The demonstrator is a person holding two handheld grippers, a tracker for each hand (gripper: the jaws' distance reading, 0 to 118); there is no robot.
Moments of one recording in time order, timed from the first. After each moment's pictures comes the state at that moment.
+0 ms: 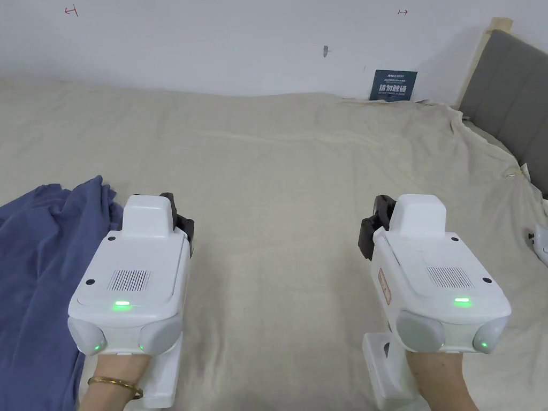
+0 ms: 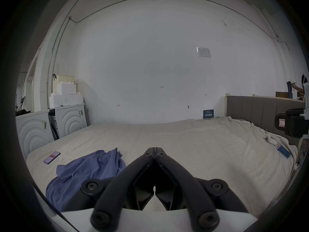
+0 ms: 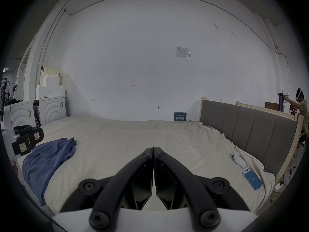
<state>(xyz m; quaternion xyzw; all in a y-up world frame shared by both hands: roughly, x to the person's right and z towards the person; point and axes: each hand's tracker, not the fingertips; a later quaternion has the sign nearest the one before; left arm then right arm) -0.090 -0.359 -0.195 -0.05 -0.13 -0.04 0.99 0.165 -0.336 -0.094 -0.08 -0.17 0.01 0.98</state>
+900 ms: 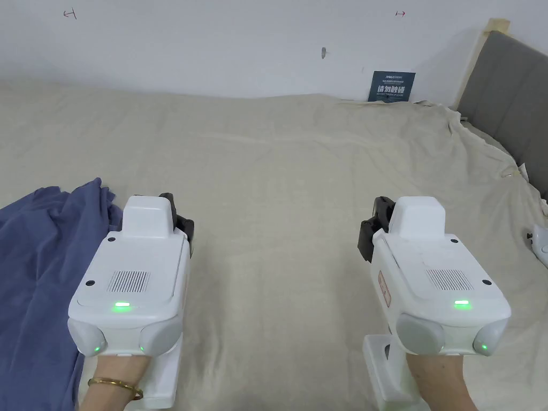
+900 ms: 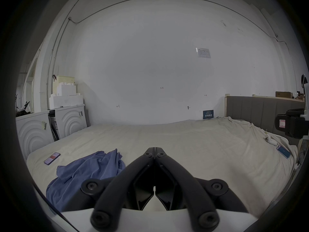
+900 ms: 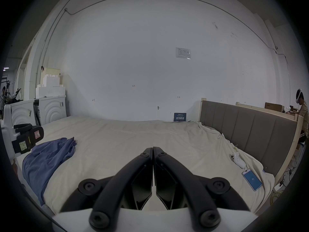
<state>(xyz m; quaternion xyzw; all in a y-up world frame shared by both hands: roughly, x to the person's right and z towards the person) -0.089 -0.358 -0.194 -0.05 -0.13 -0.04 0.99 0.169 -0.340 -0.092 -0.08 -0.17 0.01 0.98</state>
